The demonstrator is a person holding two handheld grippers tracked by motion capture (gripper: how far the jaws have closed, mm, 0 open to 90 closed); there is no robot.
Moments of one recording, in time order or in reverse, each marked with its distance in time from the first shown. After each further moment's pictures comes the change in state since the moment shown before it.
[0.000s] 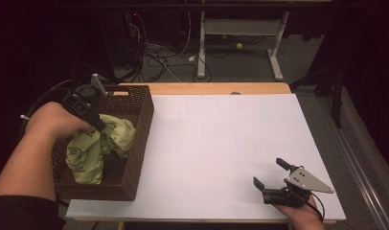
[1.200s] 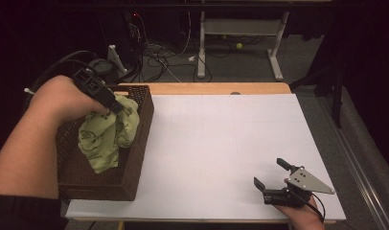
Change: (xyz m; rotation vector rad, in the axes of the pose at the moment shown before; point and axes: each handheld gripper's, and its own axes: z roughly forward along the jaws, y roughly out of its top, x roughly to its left) left arm -0.066 0.030 -0.079 -0.075 0.017 0.155; right arm 0.001 0.000 -0.001 -0.009 -0.005 -0.001
